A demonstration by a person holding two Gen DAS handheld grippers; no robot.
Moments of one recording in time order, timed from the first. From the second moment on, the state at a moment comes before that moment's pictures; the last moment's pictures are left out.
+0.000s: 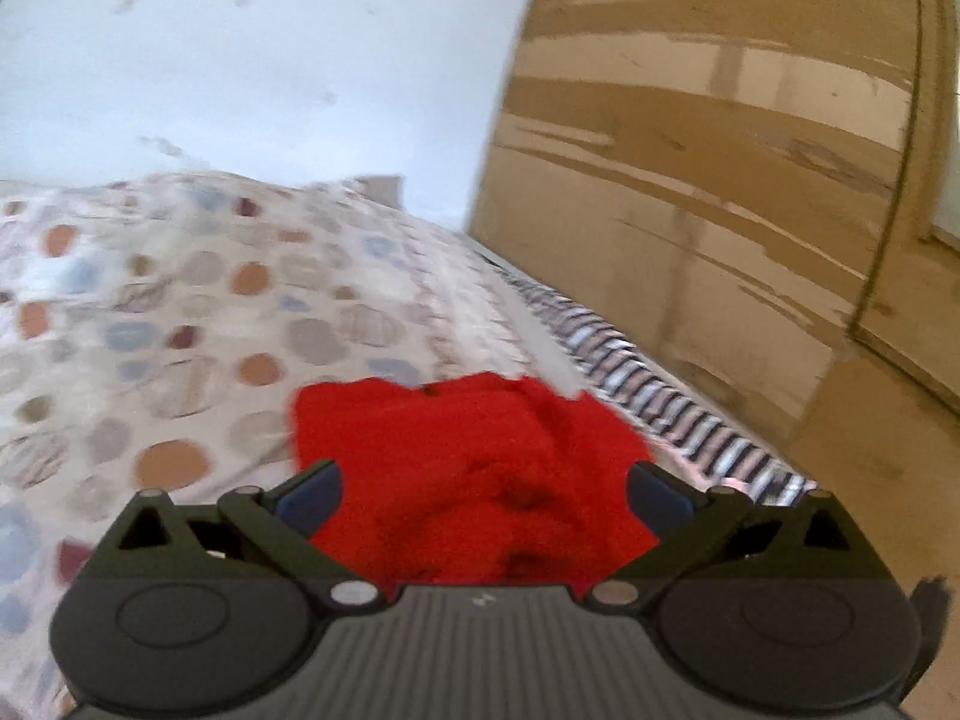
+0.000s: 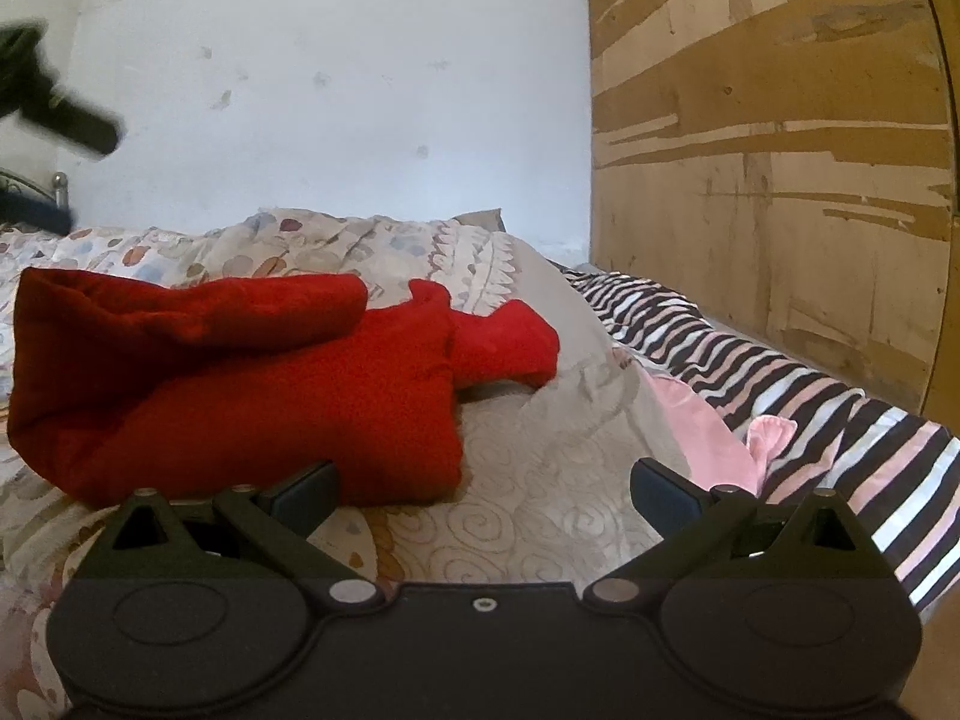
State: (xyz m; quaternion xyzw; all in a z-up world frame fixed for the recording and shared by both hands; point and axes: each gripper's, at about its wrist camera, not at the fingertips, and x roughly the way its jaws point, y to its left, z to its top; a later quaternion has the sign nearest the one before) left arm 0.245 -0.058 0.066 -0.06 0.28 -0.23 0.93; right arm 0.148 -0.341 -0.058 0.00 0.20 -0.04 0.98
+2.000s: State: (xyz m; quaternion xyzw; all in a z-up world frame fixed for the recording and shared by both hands) left arm 0.208 -0.171 0.023 0.17 0.18 -0.32 0.91; right arm 0.322 -0.390 0.057 0.15 0.18 0.07 0.97
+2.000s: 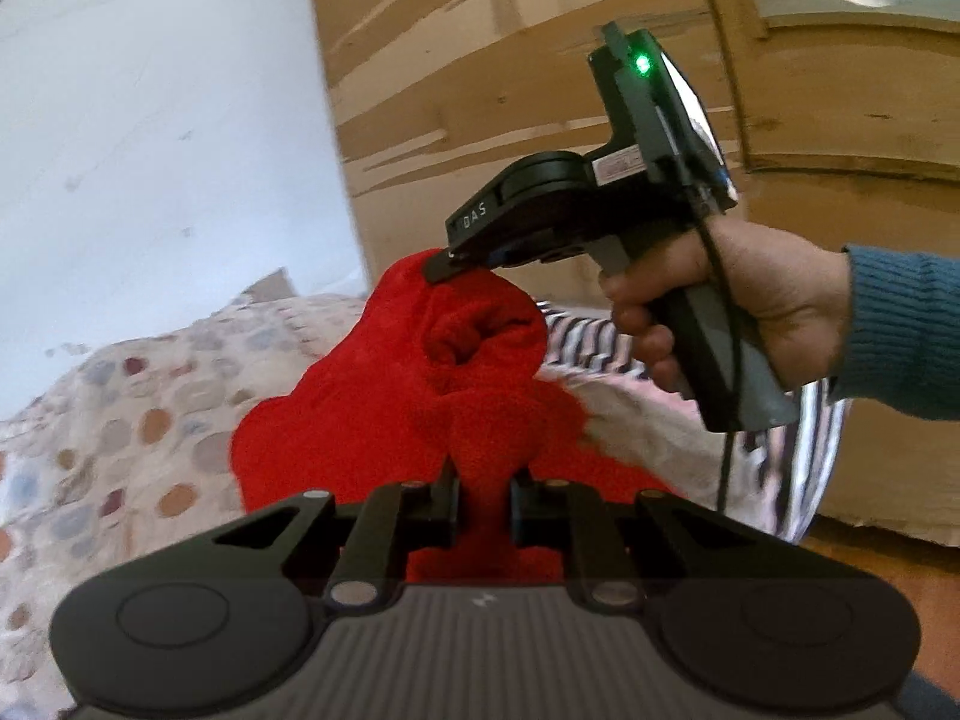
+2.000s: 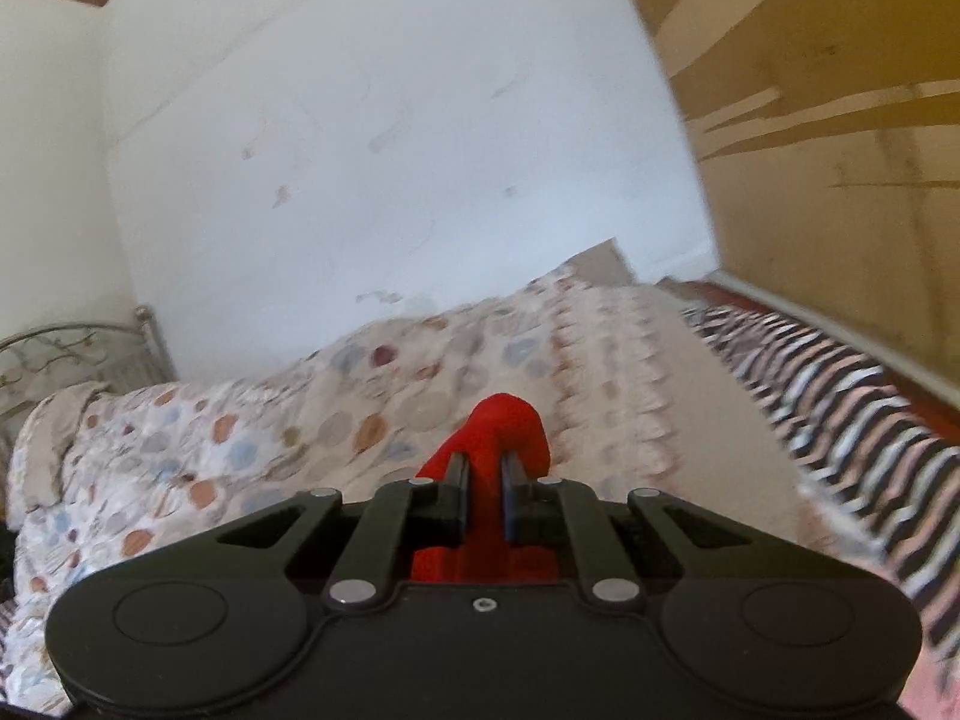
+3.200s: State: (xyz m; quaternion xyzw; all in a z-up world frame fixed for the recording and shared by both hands) left arm 0.249 -0.102 0.031 -0.09 0.30 -0.31 0.90; right arm 0.311 -0.424 -0.019 0.13 0.28 -0.01 0.95
